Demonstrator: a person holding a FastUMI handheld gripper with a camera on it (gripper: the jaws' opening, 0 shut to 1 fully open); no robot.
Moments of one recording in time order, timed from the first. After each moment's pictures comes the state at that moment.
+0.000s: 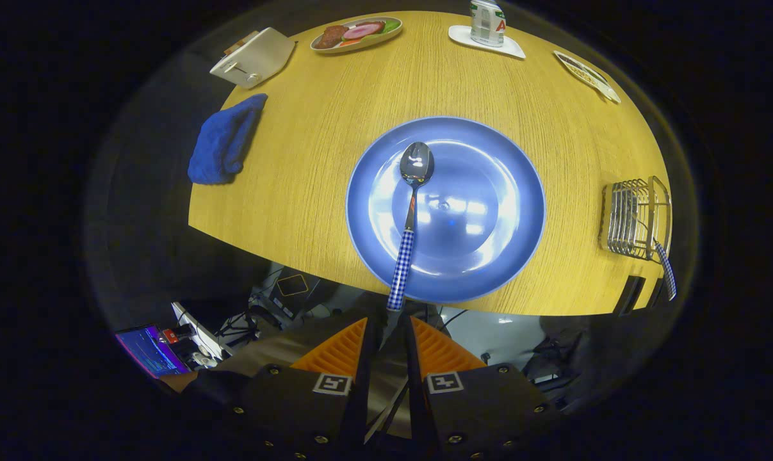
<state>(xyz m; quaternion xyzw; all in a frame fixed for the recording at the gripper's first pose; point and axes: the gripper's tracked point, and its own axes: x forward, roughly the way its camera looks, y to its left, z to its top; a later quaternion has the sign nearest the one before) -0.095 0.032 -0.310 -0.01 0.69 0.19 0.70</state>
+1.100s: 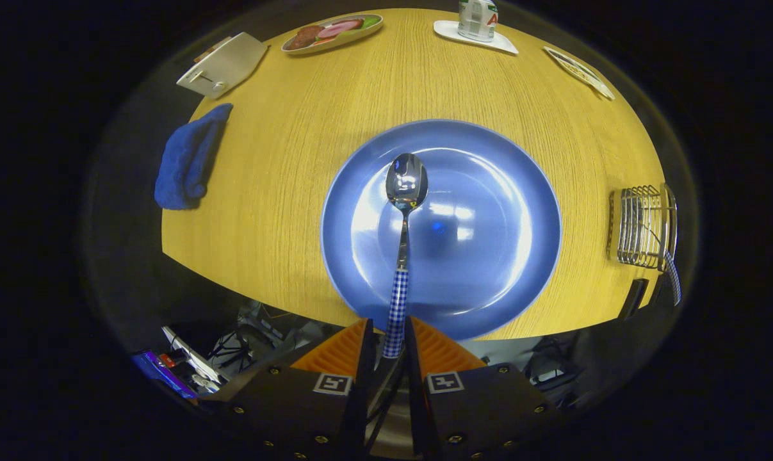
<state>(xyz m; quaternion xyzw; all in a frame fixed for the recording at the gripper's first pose) -0.062 0.042 -0.355 -0.02 0.68 0.13 0.72</state>
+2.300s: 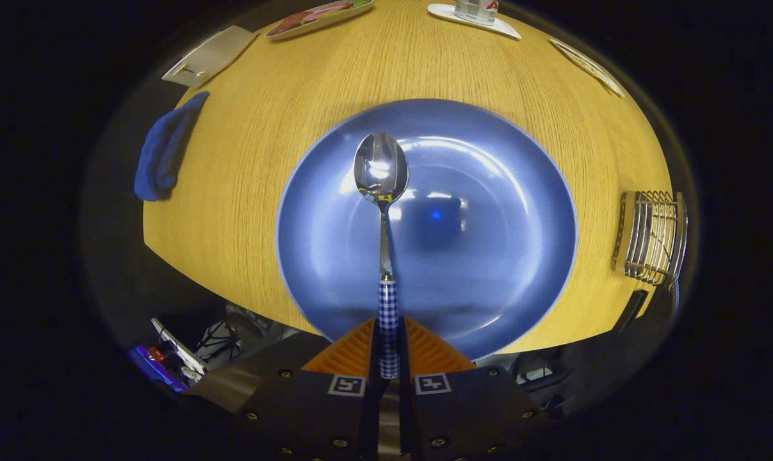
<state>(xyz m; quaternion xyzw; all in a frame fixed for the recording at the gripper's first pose) -0.059 0.020 -0.379 -0.05 0.70 0.15 0.69</state>
